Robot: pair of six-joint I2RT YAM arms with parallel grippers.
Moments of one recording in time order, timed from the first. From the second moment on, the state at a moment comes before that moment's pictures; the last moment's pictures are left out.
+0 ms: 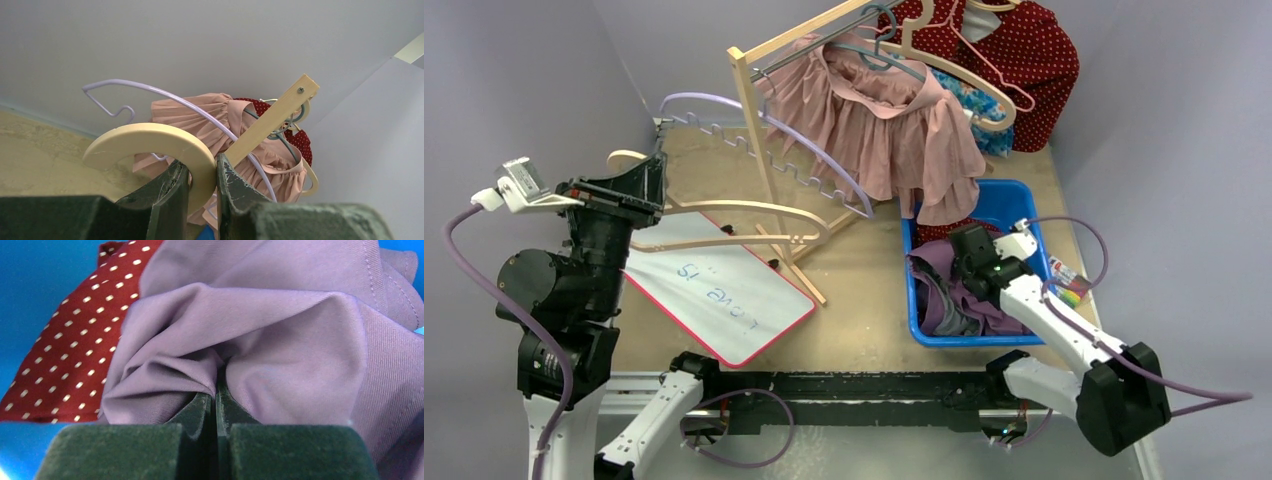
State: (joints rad) left arm -0.26 0.65 1.38 -0.44 -0.18 -0.64; right arm 0.46 1.10 0.69 -0.63 0.69 1.29
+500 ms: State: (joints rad) left arm -0.26 0.65 1.38 -0.44 -0.18 -0.61; right arm 0.29 0.81 0.74 -0.64 0.53 1.10
